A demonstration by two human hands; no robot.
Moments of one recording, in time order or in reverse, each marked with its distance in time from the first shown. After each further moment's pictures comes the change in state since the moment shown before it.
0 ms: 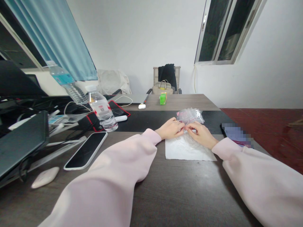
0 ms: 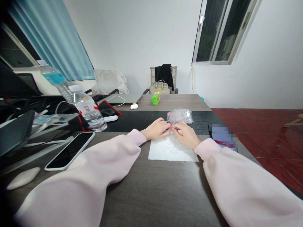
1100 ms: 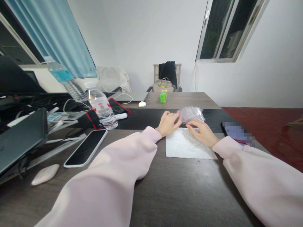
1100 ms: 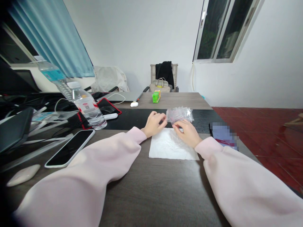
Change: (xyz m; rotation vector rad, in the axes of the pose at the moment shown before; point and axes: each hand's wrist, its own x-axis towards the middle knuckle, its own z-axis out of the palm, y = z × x) left_hand -0.002 -0.003 0.004 -0.118 0.271 -0.382; right_hand 0.002 -0.002 -0.003 -0.019 0.054 -0.058
